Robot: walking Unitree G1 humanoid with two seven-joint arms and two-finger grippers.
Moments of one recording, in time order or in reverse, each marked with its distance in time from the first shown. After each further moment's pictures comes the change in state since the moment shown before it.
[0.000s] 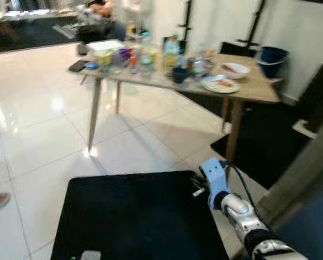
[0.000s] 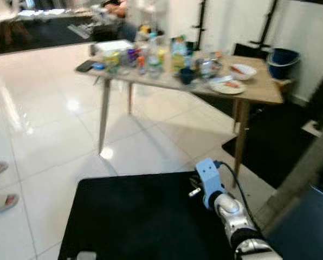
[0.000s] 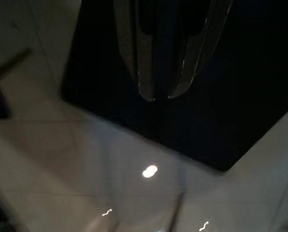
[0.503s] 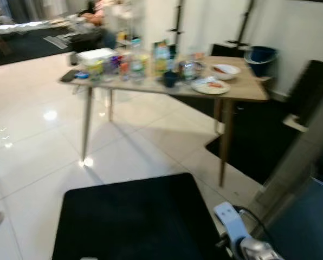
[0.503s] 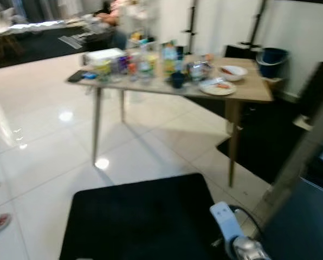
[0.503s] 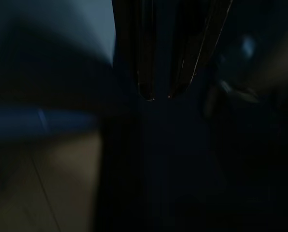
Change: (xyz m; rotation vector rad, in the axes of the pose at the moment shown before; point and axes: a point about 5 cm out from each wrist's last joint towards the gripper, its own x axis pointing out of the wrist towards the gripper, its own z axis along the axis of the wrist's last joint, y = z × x) left arm -0.001 -0.001 -0.008 -0.006 0.032 -0.016; right arm -0.079 -0.014 -0.124 0.144 0.617 -0.256
